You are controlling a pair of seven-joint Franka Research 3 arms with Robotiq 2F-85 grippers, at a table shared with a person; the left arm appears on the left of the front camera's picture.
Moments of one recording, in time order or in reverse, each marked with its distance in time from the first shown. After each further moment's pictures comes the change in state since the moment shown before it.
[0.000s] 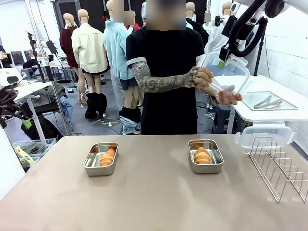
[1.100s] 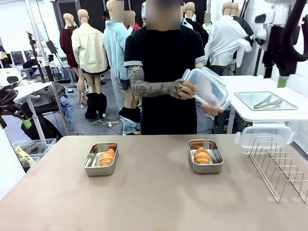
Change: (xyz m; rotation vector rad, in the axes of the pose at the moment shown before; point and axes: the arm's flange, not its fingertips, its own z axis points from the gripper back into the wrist) left arm 0.000 0.000 0.000 0.000 -0.001 0.000; right arm -0.140 0.078 0.040 0.105 0.433 0.632
